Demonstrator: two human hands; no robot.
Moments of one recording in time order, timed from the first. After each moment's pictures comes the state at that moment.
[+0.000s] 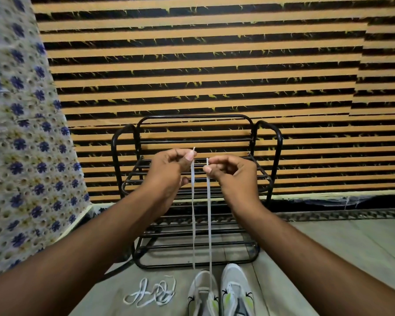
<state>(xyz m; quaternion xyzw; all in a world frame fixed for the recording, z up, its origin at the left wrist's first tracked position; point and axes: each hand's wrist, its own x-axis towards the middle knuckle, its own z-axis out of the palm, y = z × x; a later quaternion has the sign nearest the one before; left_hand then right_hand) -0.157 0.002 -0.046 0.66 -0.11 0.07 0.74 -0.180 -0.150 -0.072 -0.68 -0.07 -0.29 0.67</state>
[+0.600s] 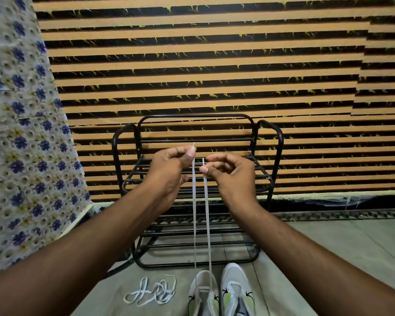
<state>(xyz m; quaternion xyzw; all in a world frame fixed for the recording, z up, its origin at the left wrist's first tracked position) -0.156 0.000 -0.043 0.63 -0.09 0.05 0.77 -0.180 -0.143 -0.069 -0.68 -0.08 -0.29 0.66</state>
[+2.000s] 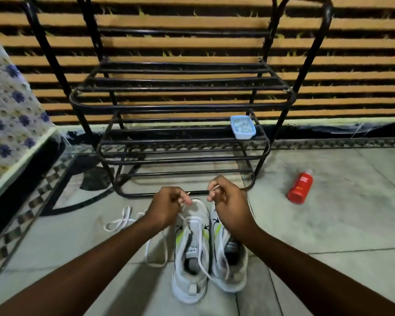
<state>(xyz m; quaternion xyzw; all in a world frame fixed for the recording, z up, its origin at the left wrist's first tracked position) -0.105 0.005 -0.360 0.85 -0.07 -0.10 0.51 -0.152 -0.178 -0.341 -0.84 -0.02 -0.14 0.52</state>
